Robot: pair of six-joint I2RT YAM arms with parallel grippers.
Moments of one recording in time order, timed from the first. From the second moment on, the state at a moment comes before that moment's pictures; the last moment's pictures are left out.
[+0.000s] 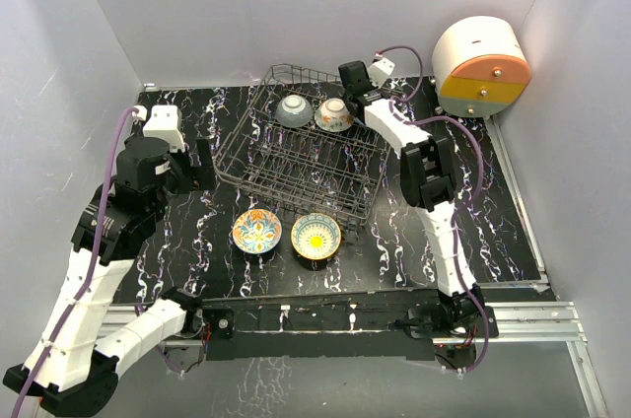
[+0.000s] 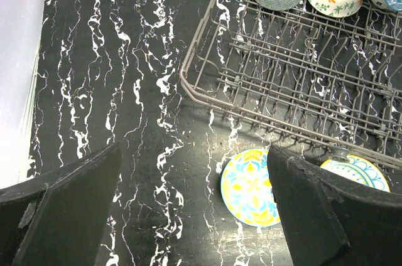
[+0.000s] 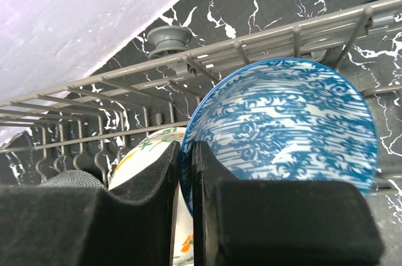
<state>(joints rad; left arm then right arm) -0.43 0.86 1.29 -0.92 -0.37 -0.18 0.37 2.49 2.20 -0.36 0.51 0.80</state>
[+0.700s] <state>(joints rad) -0.43 0.86 1.29 -0.91 -0.36 -0.15 0.30 2.12 1.33 0.57 0.30 0.98</state>
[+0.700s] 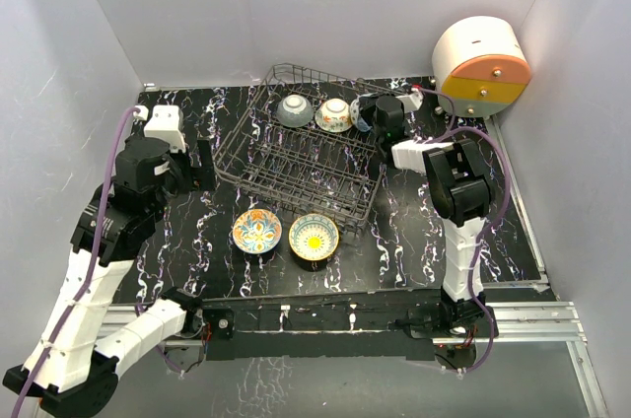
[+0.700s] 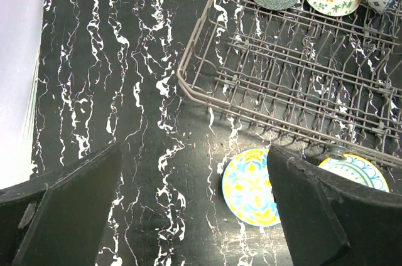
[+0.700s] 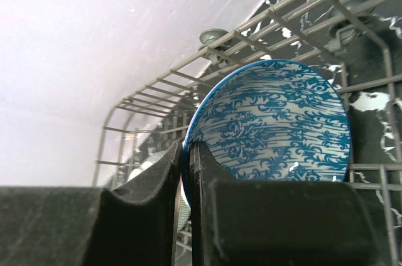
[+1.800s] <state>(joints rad) -0.43 0.86 1.29 -0.92 -0.34 -0.15 0.23 2.06 0.93 1.08 0.14 1.66</state>
